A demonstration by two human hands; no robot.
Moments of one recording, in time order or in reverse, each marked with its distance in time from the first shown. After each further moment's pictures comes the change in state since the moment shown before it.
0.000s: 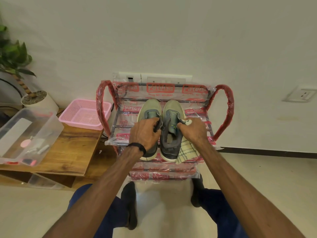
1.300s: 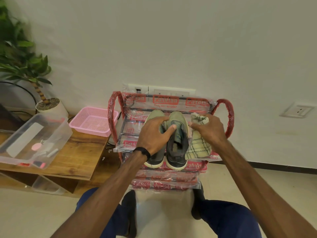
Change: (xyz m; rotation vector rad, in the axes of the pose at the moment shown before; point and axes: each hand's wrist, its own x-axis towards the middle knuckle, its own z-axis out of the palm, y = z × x) left_hand -0.008 0.022 -0.040 -0.438 0.095 0.040; right_hand -0.015 -0.023 -0.060 0.222 0.026 -0.106
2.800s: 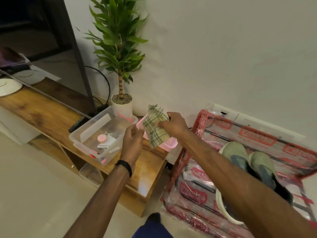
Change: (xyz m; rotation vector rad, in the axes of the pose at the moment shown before) left_hand -0.025 -0.228 -0.199 -0.708 0.505 -0.645; right_hand 0.013 -0.178 0.365 -0.092 -0.555 -0.178
